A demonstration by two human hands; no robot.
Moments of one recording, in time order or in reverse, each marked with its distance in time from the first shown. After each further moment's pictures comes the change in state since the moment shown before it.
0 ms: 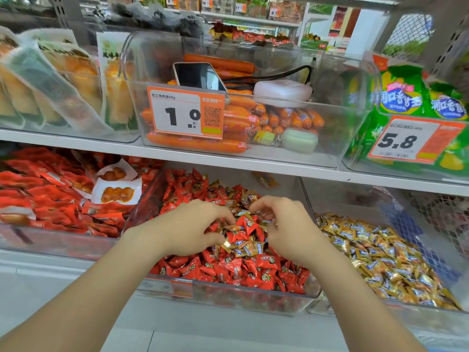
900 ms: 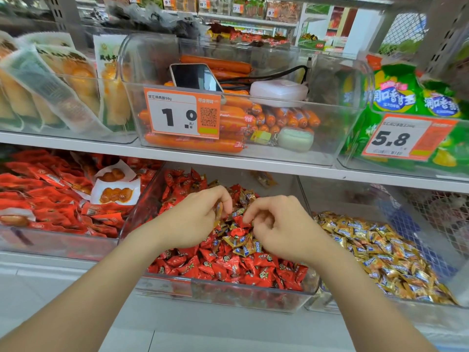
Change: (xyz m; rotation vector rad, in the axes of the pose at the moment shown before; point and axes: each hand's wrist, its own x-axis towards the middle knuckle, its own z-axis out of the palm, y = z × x) left_hand 0.000 0.017 -0.007 -0.398 0.144 -0.043; right_hand -0.010 -0.009 -0.014 0.167 -0.087 -0.126
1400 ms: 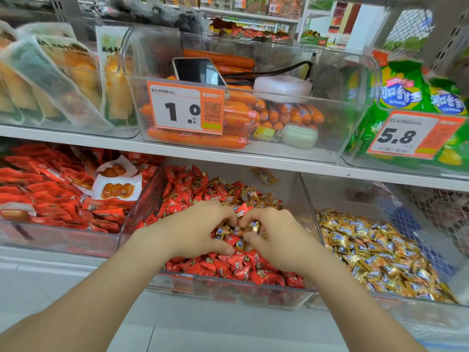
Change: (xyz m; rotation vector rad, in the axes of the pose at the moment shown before) left_hand 0.002 -0.019 0.013 0.385 -0.163 0.077; right_hand 0.000 0.003 0.026 -0.193 -0.081 0.093
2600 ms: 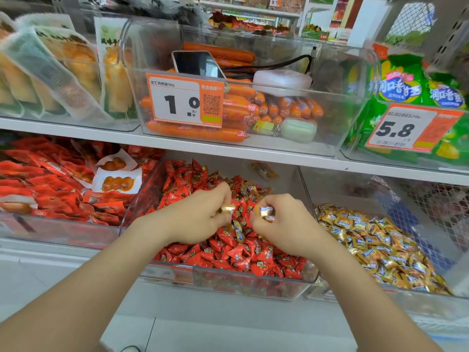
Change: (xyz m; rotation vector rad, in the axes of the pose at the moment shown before) left_hand 0.000 0.006 -0.005 -0.195 0.073 -0.012; right_hand -0.006 0.004 -0.015 0.199 0.087 0.098
